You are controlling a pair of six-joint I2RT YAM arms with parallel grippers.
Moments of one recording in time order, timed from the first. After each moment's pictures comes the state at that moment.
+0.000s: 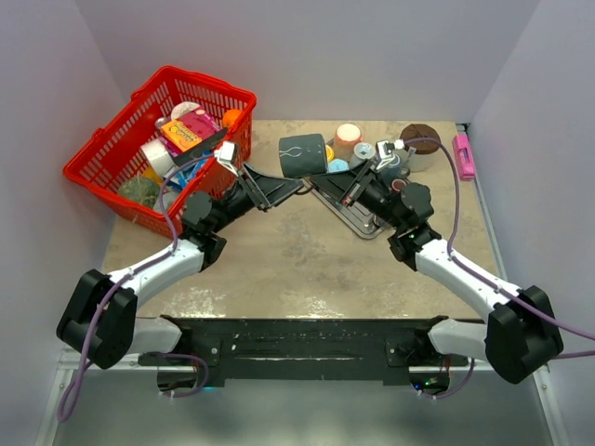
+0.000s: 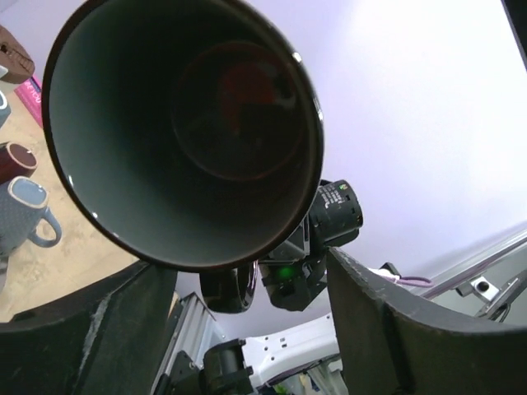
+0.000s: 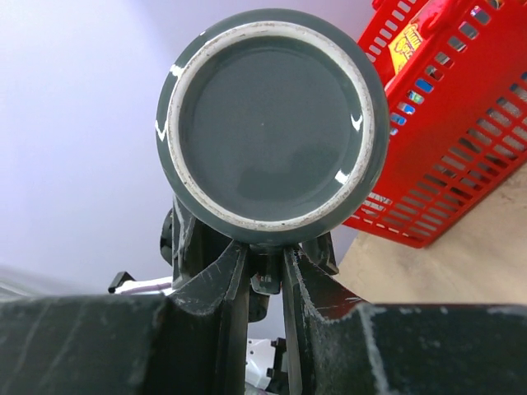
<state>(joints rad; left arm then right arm) -0.51 1.30 0.68 1.01 0.50 -1.30 0.49 1.21 0.75 0.73 -0.44 1.23</state>
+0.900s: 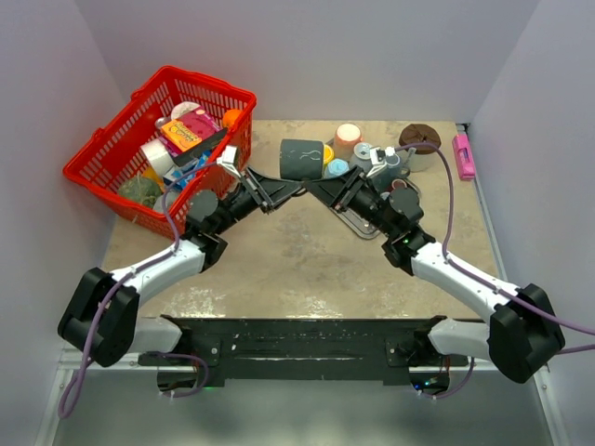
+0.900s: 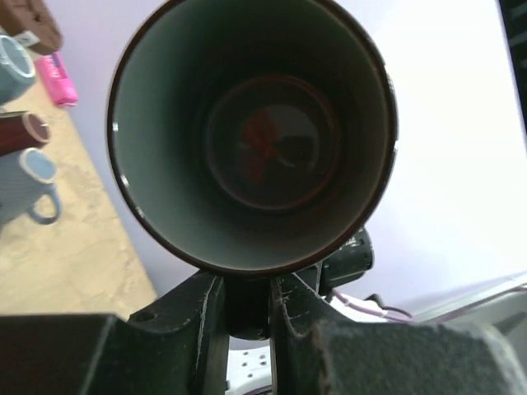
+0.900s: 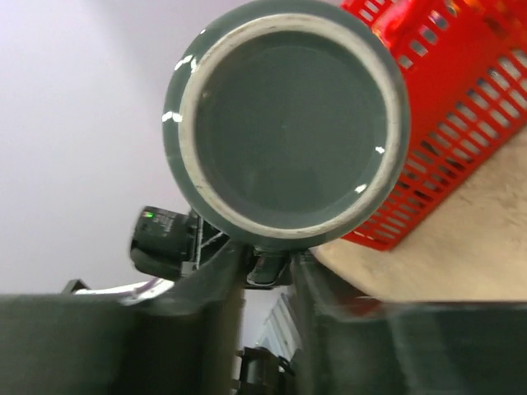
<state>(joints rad) -0.51 1.33 0.66 0.97 0.44 -1.41 0.58 1.21 0.73 0.70 -0.30 1.11</state>
